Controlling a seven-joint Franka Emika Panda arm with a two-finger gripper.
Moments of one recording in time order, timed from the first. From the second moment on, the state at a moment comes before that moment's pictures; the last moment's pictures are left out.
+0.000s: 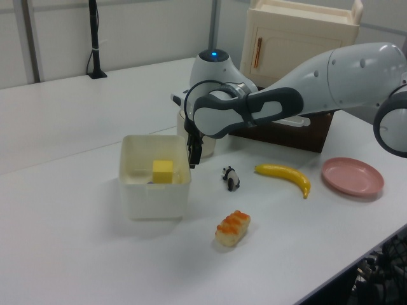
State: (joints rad) arm 0.23 0.37 0.03 -1.71 -0.17 2.31 -0.71
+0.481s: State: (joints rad) arm 0.27 0.37 0.03 -1.71 -0.17 2.33 -0.70
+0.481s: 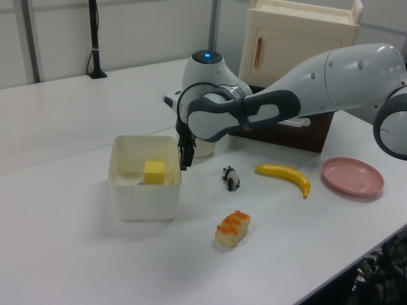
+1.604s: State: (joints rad) arm 0.23 0.18 0.02 -1.70 -0.17 2.06 -0.43
